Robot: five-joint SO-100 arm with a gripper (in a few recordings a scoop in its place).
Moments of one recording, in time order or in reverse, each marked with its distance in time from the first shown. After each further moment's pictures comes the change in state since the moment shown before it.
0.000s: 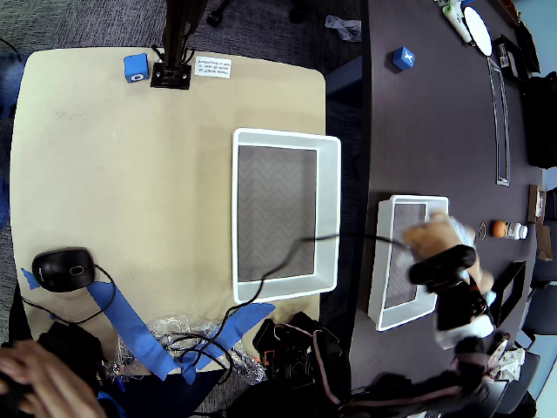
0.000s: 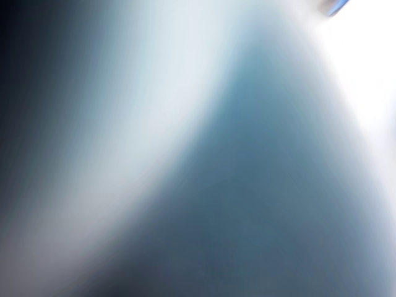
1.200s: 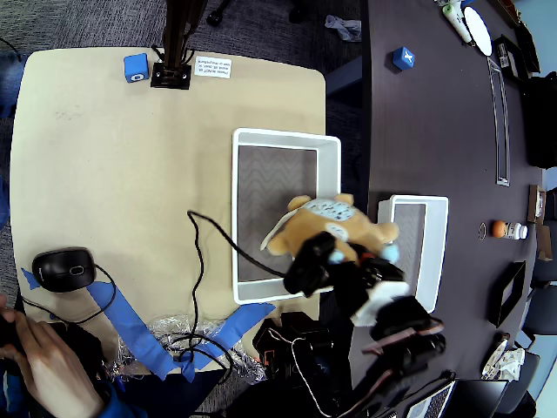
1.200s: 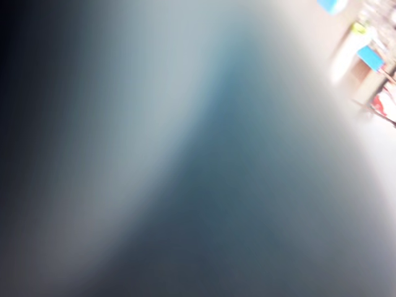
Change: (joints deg) arm -35.0 6.3 35.8 -4.7 -9.6
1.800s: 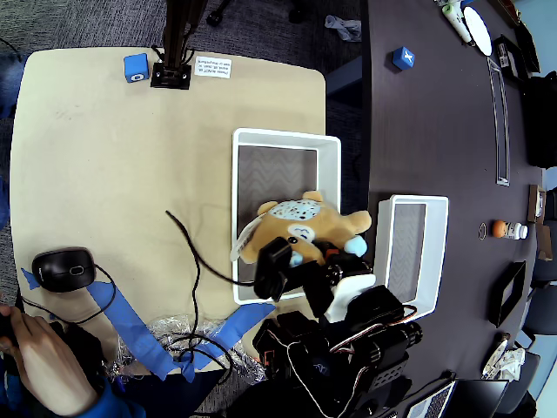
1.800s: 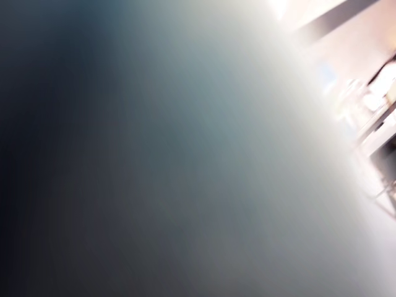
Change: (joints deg) arm -10.9 0.0 5.7 -4.2 -0.6
